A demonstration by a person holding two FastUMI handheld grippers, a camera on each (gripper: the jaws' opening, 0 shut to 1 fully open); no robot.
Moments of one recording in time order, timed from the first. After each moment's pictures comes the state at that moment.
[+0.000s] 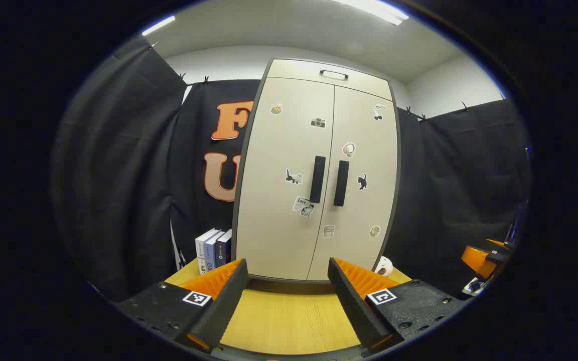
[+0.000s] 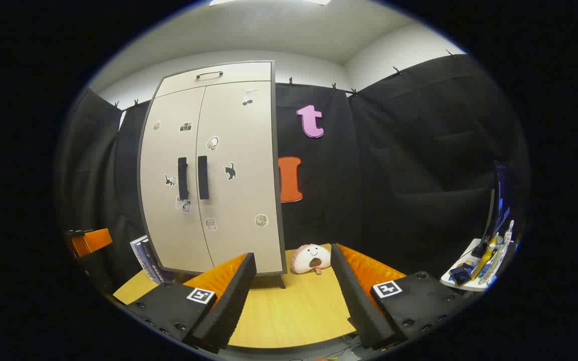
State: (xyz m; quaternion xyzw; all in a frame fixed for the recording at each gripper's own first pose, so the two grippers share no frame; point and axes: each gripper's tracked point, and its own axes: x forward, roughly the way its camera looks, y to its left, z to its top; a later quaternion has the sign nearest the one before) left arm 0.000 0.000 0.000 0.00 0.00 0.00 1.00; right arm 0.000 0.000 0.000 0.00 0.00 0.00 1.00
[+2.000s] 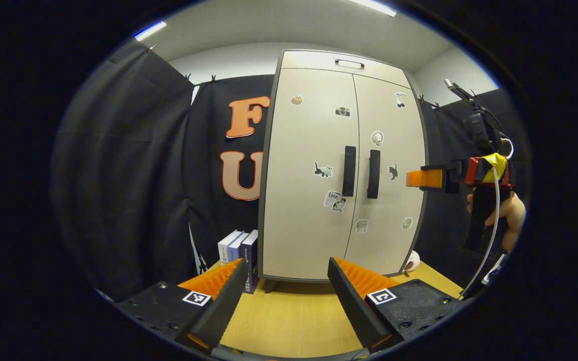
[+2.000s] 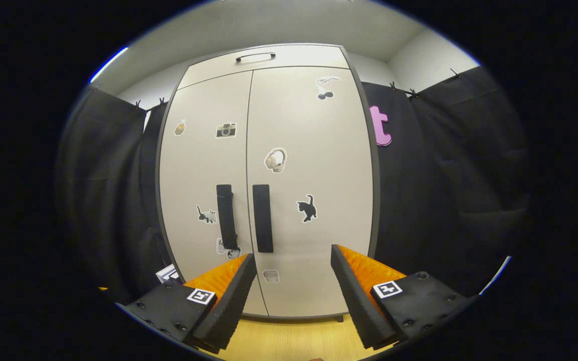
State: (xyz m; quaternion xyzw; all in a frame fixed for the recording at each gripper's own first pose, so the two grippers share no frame) left arm 0.037 0.067 -0.008 0.03 0.01 0.05 1.00; right arm 0.189 0.208 0.098 -0.01 0.01 0.12 0.99
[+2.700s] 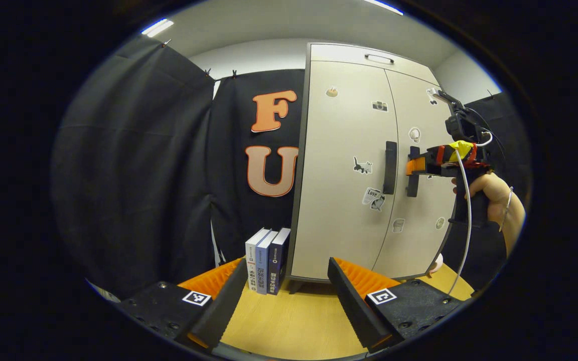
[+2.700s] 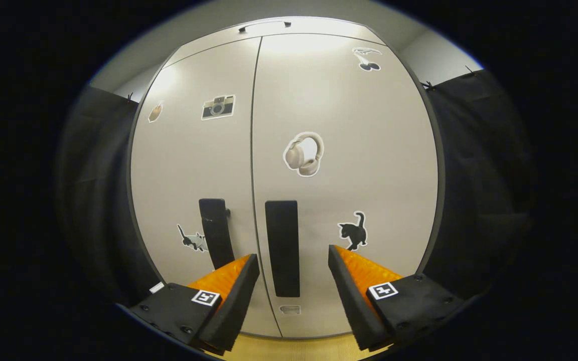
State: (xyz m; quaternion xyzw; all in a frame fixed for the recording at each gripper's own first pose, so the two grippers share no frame) left arm 0.058 0.131 -0.013 0.02 0.02 0.11 0.99; right arm 0.297 0.271 0.101 -0.01 0.03 0.12 0.99
